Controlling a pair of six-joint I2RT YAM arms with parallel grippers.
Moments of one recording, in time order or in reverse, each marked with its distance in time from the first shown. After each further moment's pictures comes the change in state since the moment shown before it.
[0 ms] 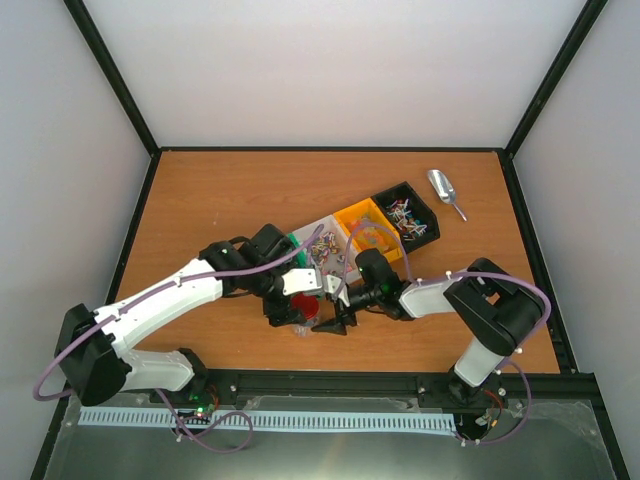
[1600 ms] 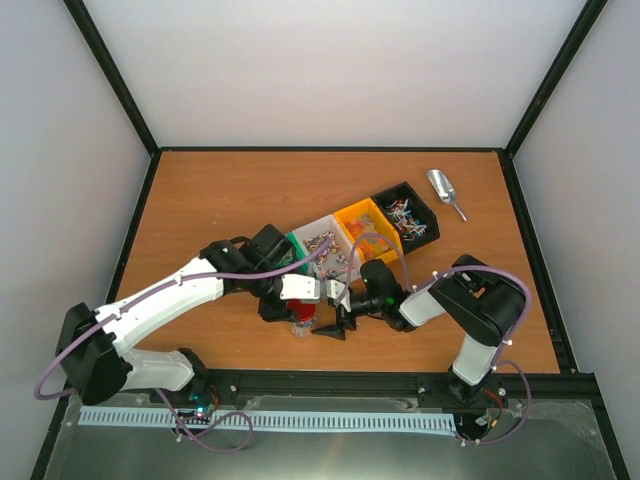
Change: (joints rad) left arm -0.005 0.027 0.022 -0.060 -0.027 0.231; right arm 0.017 0.080 -0.101 0.285 0.082 0.064
